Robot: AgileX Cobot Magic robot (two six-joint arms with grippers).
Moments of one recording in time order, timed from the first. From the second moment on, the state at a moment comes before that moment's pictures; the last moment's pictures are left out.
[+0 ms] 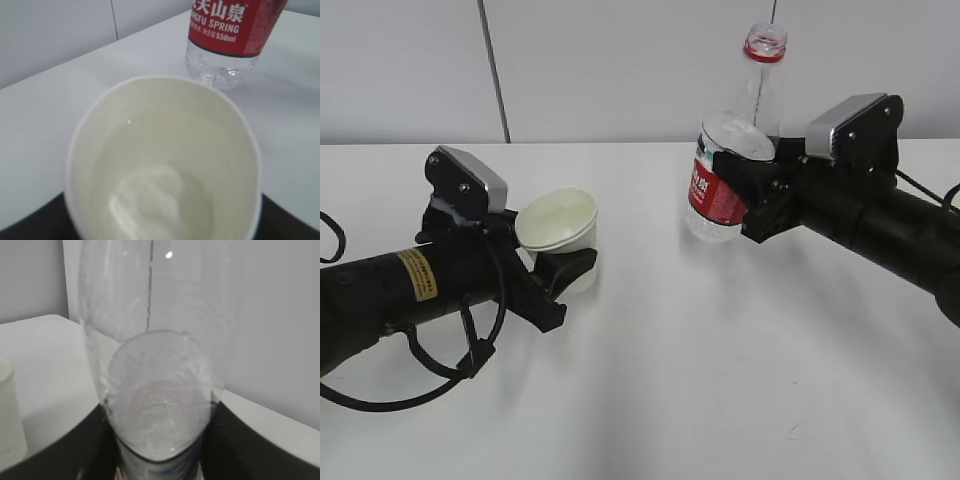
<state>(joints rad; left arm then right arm) -0.40 1.85 -0.60 0.53 -0.91 -0.15 0.16 1.85 -0.72 -0.51 -1.11 0.13</state>
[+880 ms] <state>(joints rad) -0.40 2.01 -0.62 0.48 -0.99 -0.06 0.16 1.97 -0.67 -0.57 -1.11 0.13</state>
